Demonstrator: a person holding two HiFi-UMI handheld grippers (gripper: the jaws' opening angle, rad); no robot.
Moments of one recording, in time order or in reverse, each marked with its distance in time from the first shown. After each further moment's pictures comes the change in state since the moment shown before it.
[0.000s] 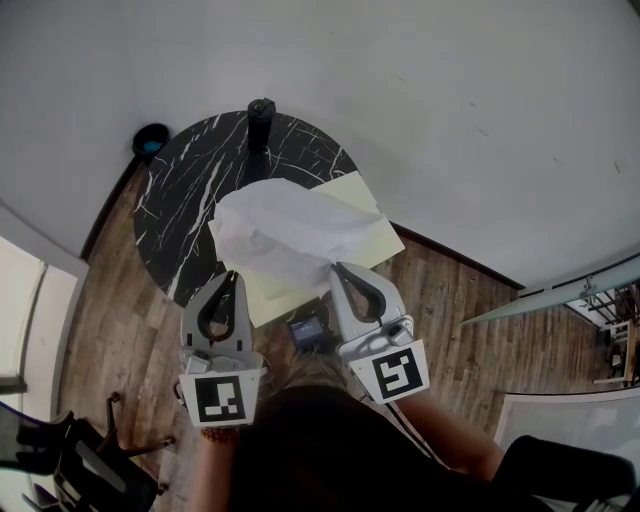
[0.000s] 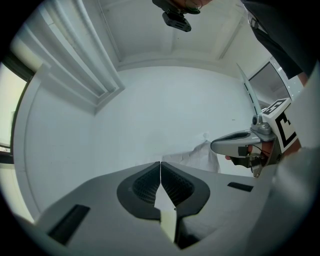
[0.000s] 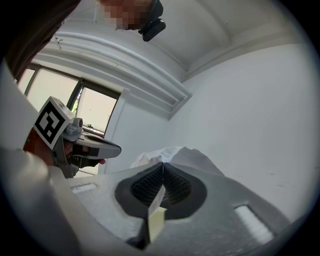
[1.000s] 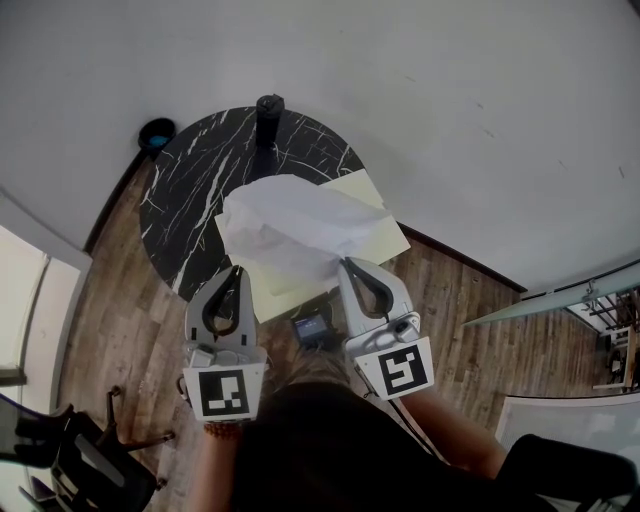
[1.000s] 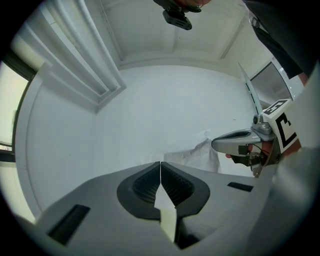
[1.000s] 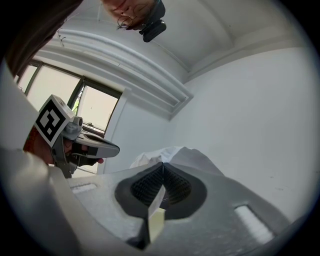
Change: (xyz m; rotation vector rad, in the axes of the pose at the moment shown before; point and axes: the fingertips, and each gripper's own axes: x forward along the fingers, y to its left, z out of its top) left arm -0.003 0.005 -0.003 -0.003 0.008 0.009; right arm 0.001 0.001 0.001 -0.030 -0.006 -0.002
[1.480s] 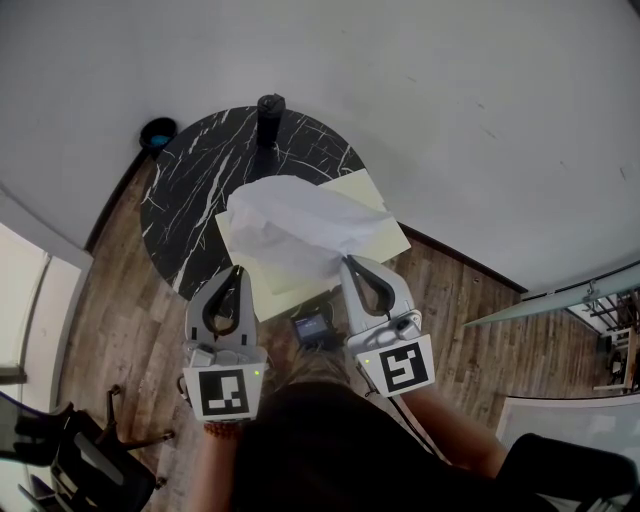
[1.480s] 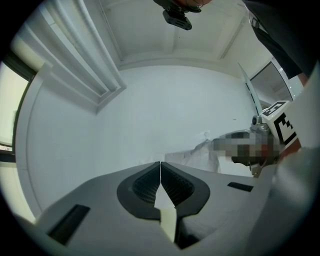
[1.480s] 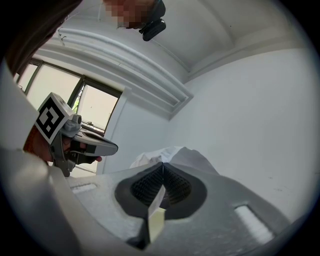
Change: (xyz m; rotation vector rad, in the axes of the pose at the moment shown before) left arm -0.001 -0.001 -0.001 -0.006 -0.004 0.002; right arm 0.000 -0.003 -0.004 -0.006 0.000 -0.004
